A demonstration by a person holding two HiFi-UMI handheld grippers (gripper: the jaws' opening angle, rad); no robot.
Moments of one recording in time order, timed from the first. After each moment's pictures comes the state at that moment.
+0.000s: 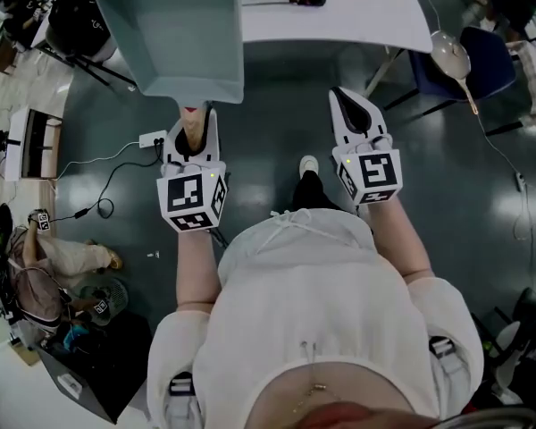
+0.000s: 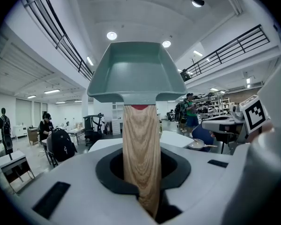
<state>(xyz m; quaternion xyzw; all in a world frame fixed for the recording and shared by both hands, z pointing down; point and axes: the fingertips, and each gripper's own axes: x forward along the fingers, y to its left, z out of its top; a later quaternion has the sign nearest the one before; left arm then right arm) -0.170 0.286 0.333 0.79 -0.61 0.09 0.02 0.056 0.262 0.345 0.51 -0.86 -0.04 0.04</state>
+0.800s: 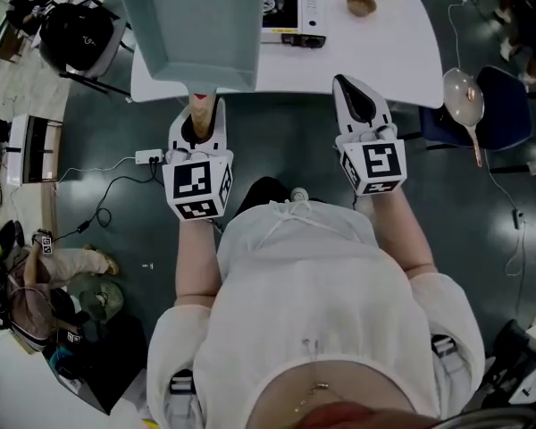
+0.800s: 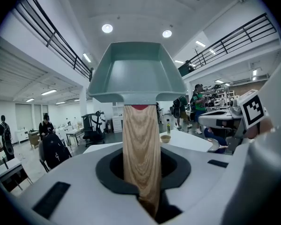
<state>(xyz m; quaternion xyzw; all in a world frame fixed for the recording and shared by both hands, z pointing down) -0.088 0.039 0.331 0.78 -0.62 0.13 0.03 0.124 0.001 0.338 0.49 -0.87 -0.03 0.04</state>
